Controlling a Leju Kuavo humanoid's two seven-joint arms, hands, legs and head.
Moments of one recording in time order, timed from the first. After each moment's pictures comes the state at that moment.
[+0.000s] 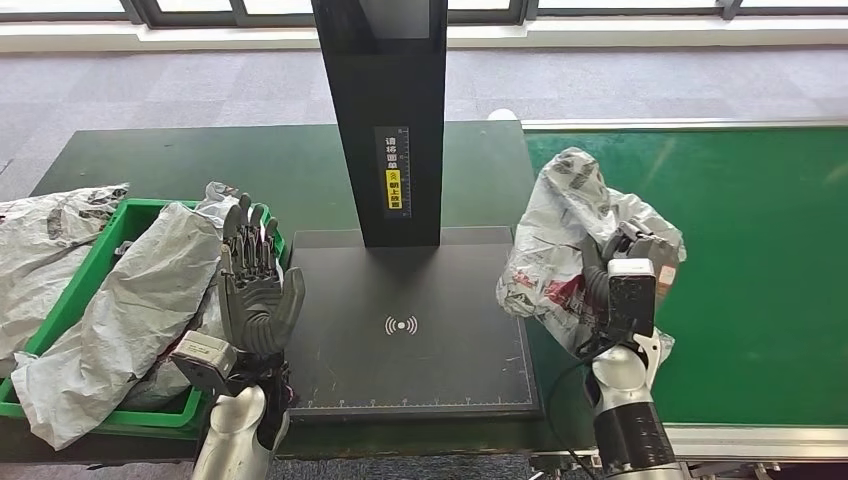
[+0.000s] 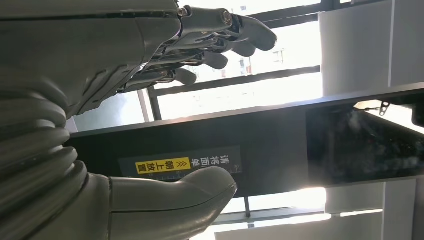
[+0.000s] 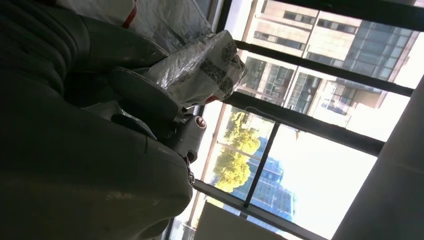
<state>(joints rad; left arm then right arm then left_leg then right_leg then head) -0.10 -0.28 -0.04 -1.45 -0.13 0.00 -0.68 -0.30 0.13 0.06 -1.17 0.20 -0.57 -0.70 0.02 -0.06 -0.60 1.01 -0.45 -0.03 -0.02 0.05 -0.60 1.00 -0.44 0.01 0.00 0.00</state>
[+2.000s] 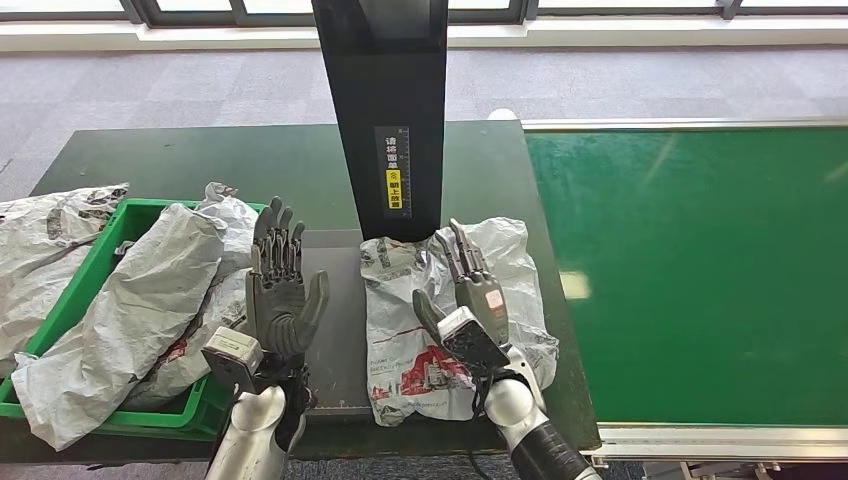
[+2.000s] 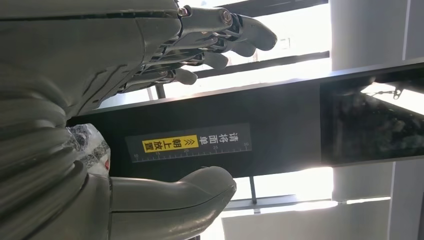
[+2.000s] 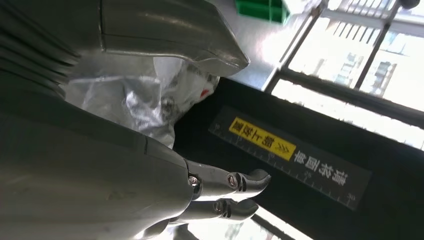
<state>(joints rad) -0.12 -0.27 -0.11 -1.38 -0.13 0.07 -0.68 -0.30 0.21 0.50 -0.95 0.17 -0.37 -0.70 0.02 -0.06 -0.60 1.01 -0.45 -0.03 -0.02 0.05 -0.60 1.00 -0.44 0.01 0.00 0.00</state>
